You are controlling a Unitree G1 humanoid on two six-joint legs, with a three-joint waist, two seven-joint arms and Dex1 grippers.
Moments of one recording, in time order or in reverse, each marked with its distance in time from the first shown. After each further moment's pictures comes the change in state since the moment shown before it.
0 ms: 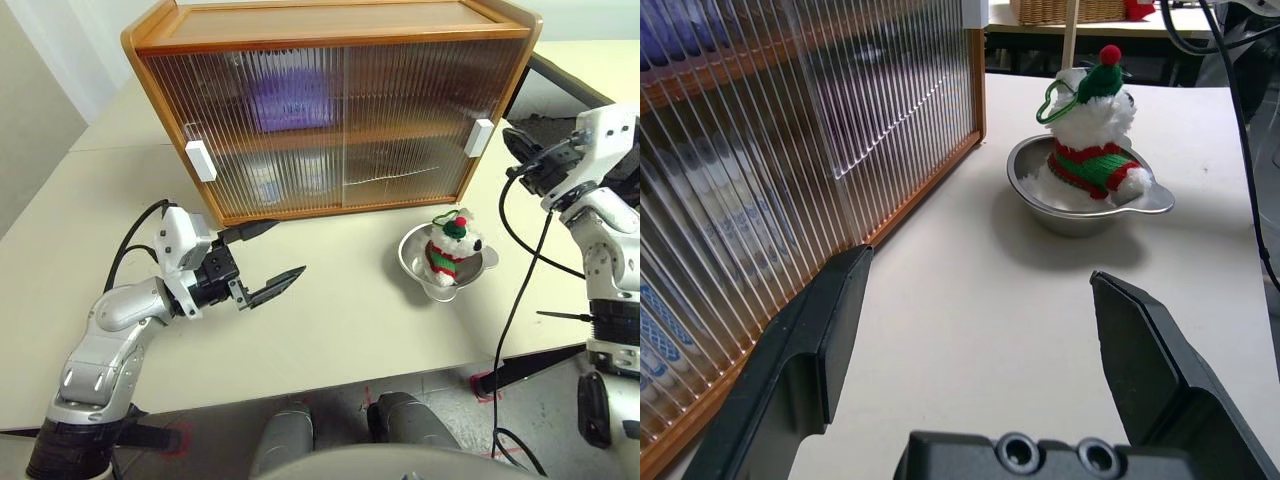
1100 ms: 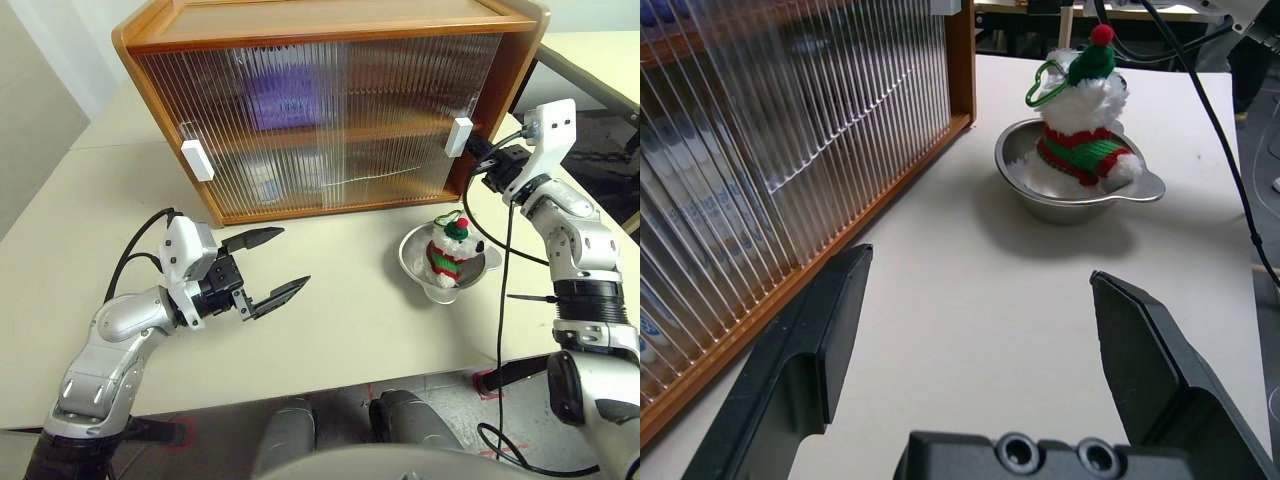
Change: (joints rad) left arm 0.040 0.005 -0.014 -0.050 0.002 0.013 0.020; right arm -0.093 0.110 0.055 0.064 -0.056 0.062 0.035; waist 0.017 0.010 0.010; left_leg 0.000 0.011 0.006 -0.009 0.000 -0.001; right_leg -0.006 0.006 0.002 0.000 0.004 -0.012
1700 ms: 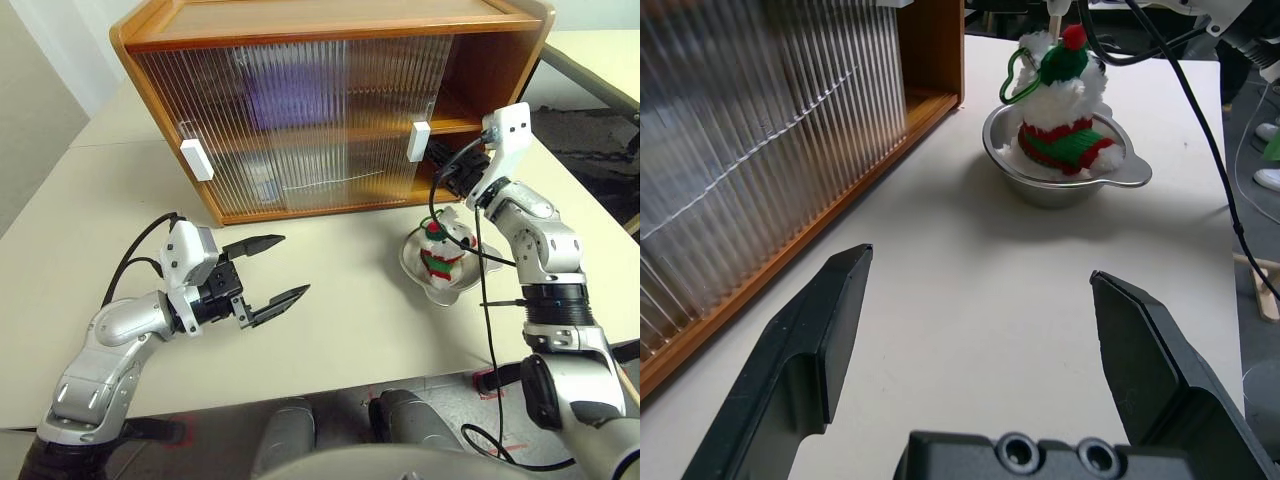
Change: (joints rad) left arm 0.027 0.022 0.000 -0.021 -0.015 0.023 -0.013; right arm 0.000 0.116 0.065 -0.078 0.004 0.053 0.010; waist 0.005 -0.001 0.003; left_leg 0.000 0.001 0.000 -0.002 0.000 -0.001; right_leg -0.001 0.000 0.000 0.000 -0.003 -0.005
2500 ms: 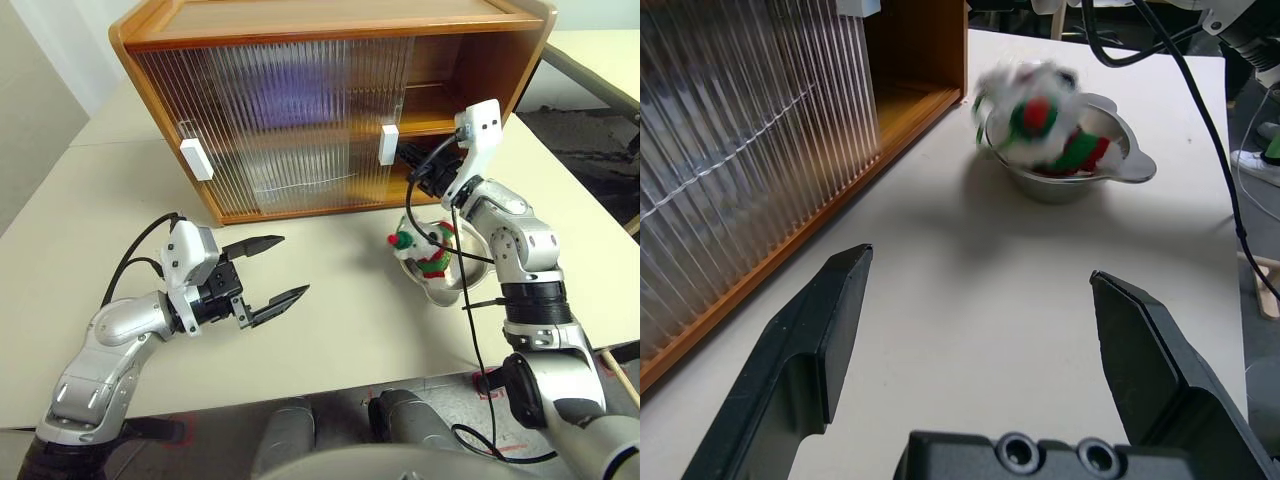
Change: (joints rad) left arm 0.002 0.004 0.000 0.000 0.003 0.007 0.003; right arm -0.023 0.078 0.049 -0.052 0.018 0.070 -0.006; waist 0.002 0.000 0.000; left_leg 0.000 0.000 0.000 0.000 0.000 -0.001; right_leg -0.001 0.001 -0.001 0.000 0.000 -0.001
